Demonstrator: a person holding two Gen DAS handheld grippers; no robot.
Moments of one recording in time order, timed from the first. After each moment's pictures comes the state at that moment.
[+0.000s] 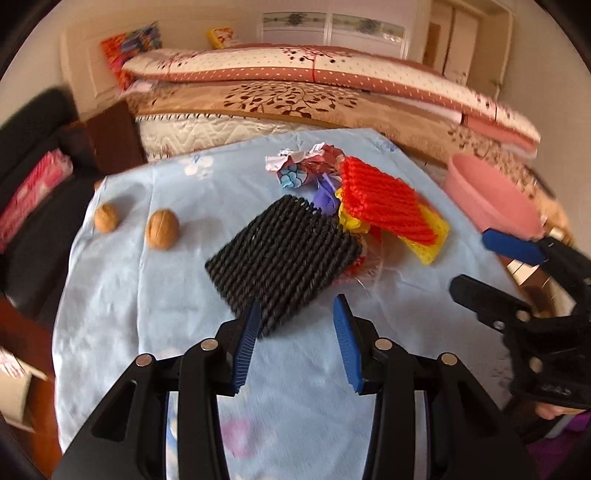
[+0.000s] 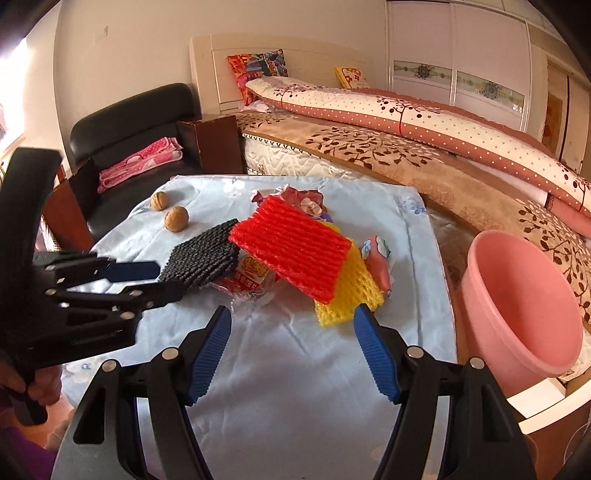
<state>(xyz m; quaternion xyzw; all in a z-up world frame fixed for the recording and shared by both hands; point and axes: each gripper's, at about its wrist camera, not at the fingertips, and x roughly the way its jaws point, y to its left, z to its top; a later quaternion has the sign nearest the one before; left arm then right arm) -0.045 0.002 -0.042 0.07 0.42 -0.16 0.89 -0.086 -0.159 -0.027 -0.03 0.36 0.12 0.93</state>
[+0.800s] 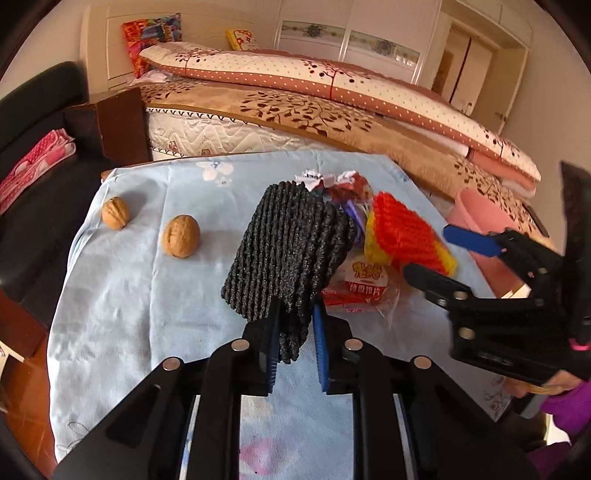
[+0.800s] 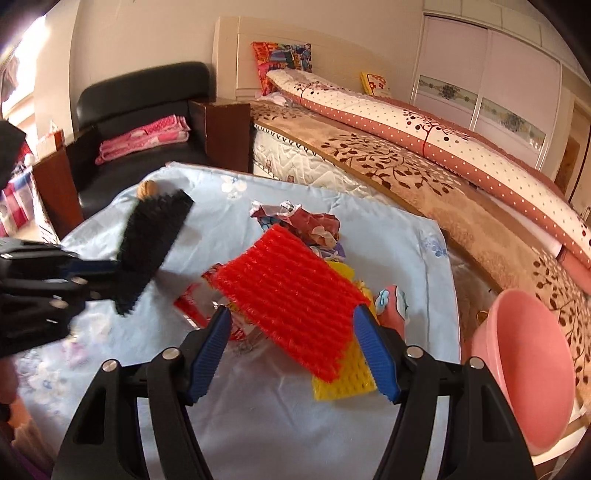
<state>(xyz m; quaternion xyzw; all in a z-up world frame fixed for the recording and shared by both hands) -0.033 0.039 -0.031 -0.02 0.41 -0.16 0.90 -0.023 -0.130 -0.035 -0.11 0.35 0.13 0.92</state>
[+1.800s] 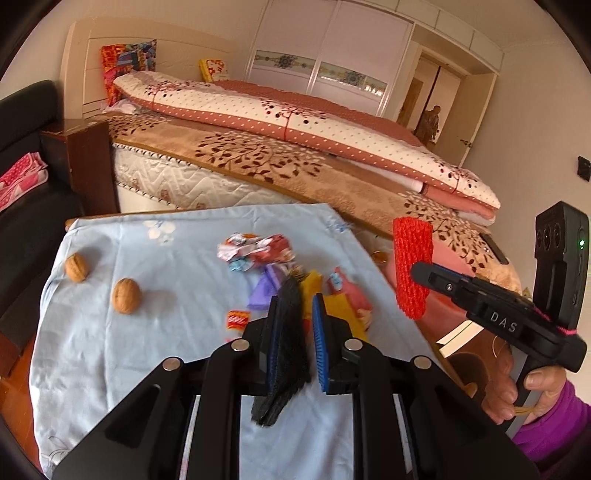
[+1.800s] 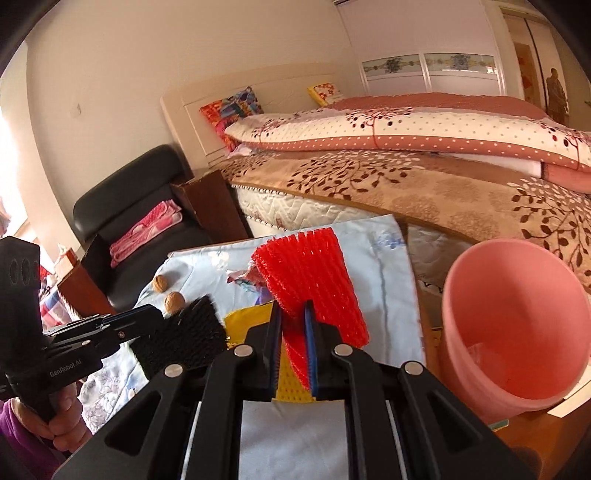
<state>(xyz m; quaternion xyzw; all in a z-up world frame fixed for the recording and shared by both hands) -0.040 -0.007 0.026 -0.05 0.35 -0.23 0.91 -0.054 -0.233 0.022 0.11 0.32 0.13 0.93</state>
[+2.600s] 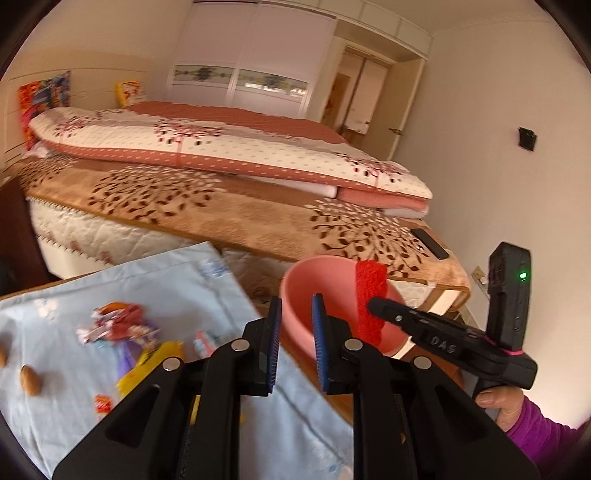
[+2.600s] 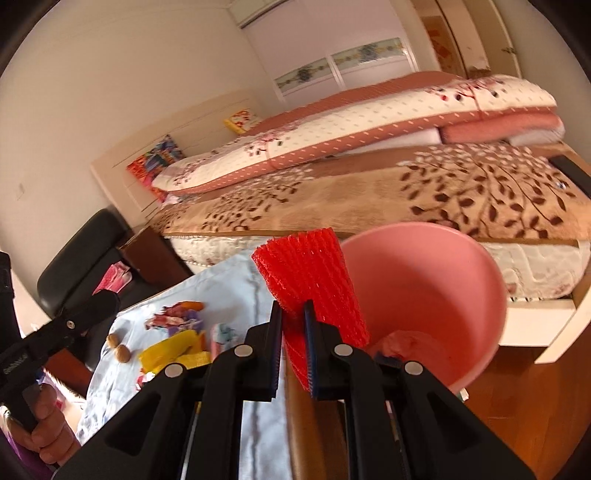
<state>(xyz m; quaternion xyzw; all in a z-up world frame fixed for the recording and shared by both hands) -0.020 -0.143 0.065 -0.02 0.31 -0.36 0.88 -0.072 -0.375 0.013 0.21 0.30 0.00 0.93</state>
